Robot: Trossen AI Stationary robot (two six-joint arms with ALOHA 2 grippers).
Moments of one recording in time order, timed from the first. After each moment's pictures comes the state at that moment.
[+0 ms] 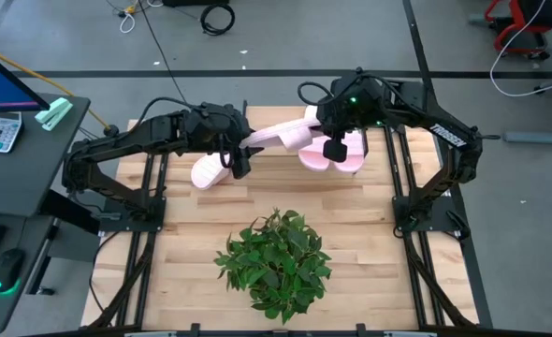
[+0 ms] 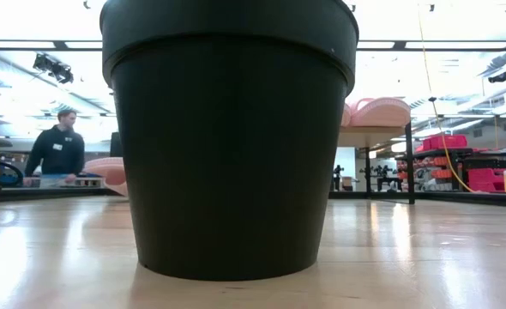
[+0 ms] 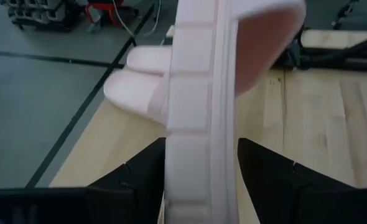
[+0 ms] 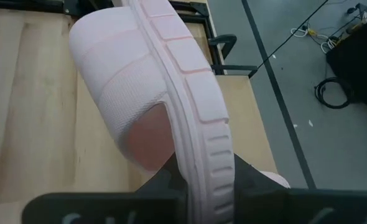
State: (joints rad) left arm 0.16 1.40 1.59 -0.72 -0.19 0.04; right arm -0.26 1.61 2.12 -1.26 0.09 -0.20
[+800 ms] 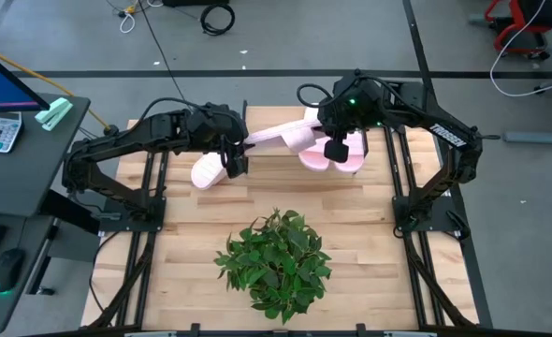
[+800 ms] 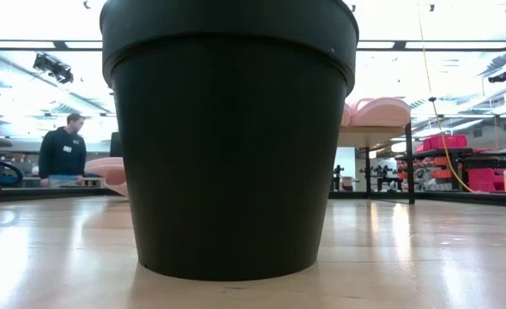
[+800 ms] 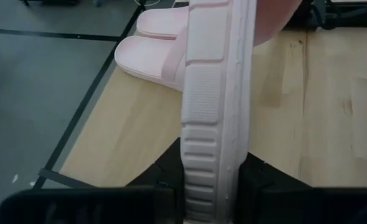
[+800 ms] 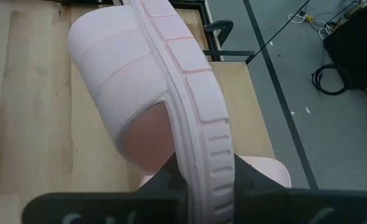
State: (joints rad) left arm 0.18 1.40 1.58 -0.84 -0.22 0.07; right arm -0.26 1.61 2.12 -1.30 0.12 -0.18
